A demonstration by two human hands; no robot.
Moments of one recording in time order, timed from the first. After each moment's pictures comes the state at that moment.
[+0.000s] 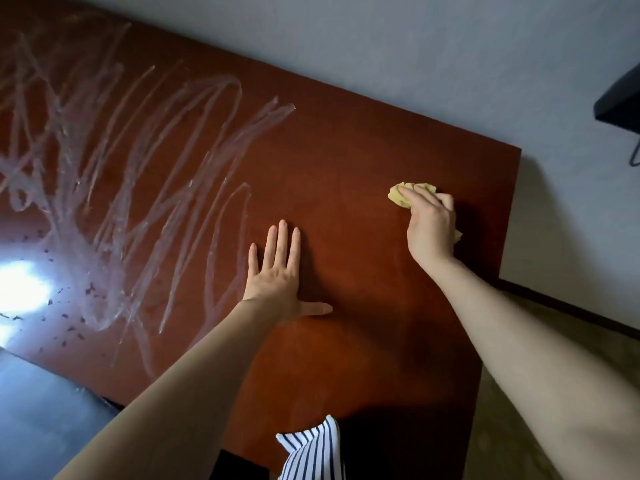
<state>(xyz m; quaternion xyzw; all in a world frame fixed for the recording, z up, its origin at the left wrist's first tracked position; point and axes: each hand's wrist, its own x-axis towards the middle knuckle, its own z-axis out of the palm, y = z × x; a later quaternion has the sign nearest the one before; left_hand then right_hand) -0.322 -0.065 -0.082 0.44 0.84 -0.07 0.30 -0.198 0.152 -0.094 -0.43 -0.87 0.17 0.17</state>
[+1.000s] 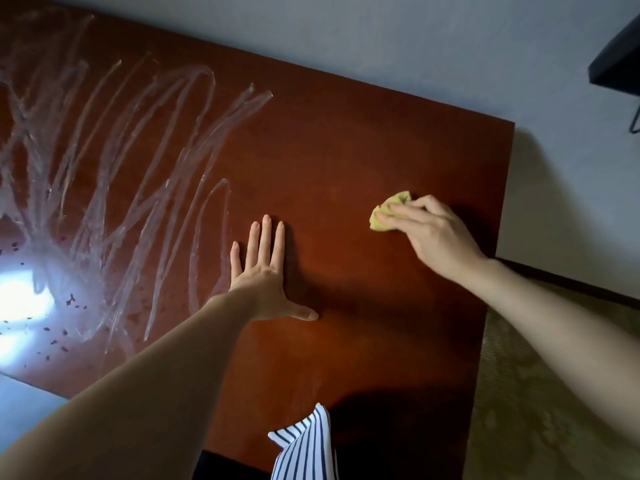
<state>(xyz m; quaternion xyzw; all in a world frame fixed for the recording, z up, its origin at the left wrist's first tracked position) -0.330 -0.060 -0.070 0.42 0.82 -0.07 0.38 -0.146 0.159 -0.085 -0.15 -0.98 0.12 0.11</state>
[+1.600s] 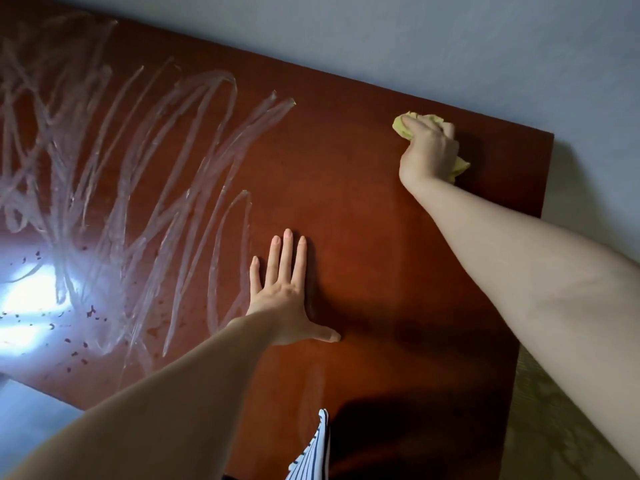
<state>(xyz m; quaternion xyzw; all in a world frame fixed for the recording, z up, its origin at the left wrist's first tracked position) -0.331 -0.062 -0.074 0.43 0.82 -0.05 0.37 -0.297 0.222 -0.098 -0.51 -0.83 0.15 0.16</state>
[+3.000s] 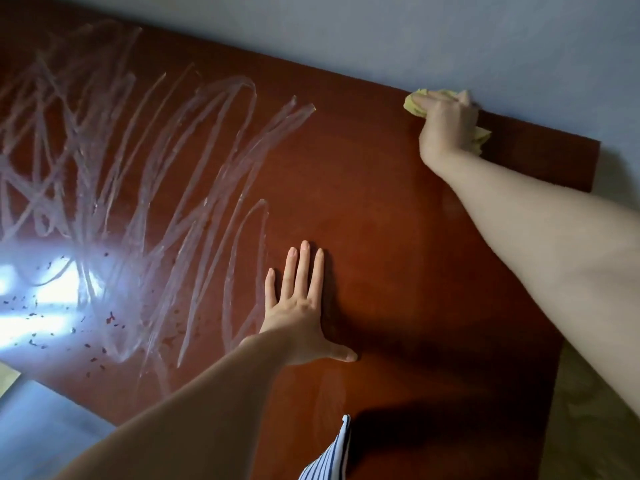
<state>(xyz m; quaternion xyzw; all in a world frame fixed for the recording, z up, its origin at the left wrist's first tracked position) -0.331 -0.063 -0.083 0.44 0.83 -0.05 0.35 -0.336 0.262 -0.090 -0.41 -0.90 0.12 0.10</state>
